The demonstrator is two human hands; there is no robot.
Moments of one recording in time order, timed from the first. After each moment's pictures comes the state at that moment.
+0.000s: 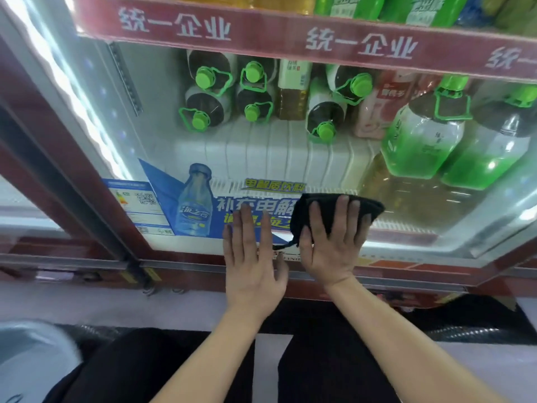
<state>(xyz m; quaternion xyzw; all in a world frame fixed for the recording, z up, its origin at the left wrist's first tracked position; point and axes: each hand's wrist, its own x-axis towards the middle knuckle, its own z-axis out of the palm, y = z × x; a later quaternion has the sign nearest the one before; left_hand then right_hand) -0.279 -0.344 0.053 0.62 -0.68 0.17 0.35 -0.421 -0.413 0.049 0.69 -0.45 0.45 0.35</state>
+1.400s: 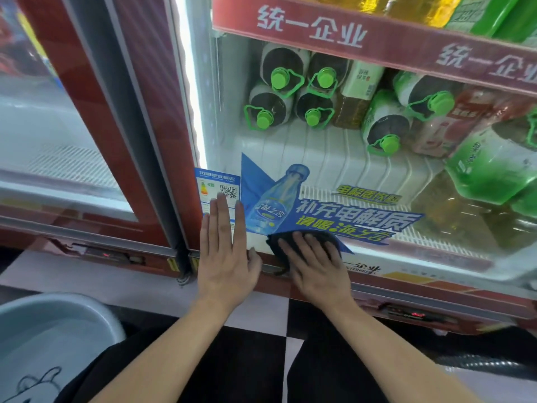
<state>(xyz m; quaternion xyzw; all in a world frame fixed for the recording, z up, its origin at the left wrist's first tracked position) -0.137 -0.328 0.052 0.67 -0.65 0.19 0.31 -0.337 -0.393 -0.001 0.82 -0.36 0.27 0.36</state>
